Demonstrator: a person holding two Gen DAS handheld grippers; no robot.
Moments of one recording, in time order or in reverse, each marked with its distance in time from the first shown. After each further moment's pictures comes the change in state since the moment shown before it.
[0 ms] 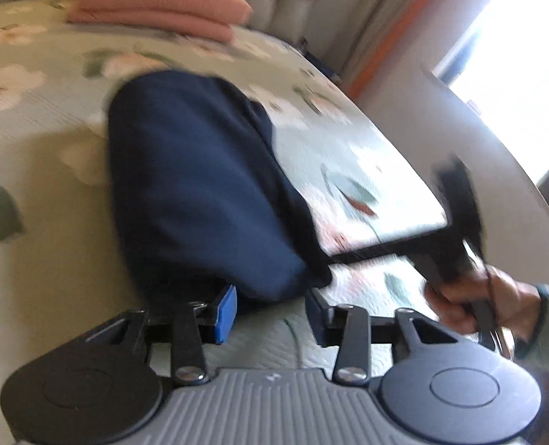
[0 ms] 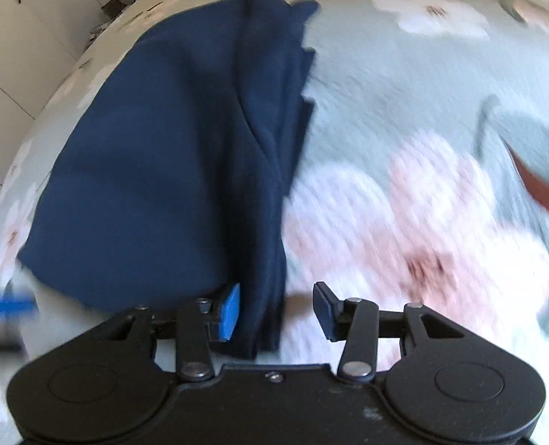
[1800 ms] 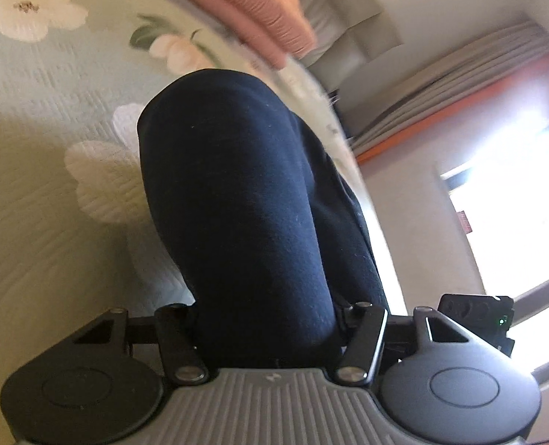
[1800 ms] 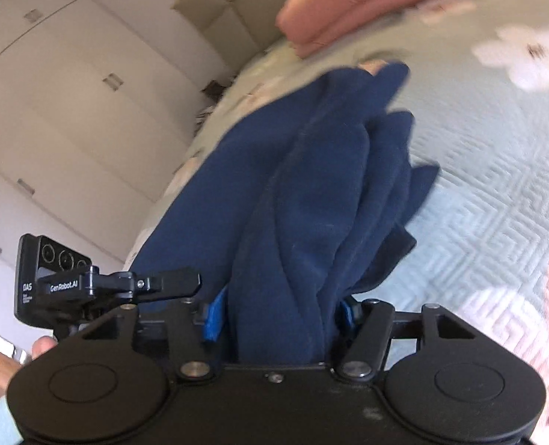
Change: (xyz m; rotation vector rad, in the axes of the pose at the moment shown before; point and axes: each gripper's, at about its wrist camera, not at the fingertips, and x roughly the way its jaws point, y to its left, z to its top) left arm 0.059 0.095 0.046 -0.376 -0.074 -0.215; right arm 0.002 0.060 0.049 0.019 -0.233 0.438
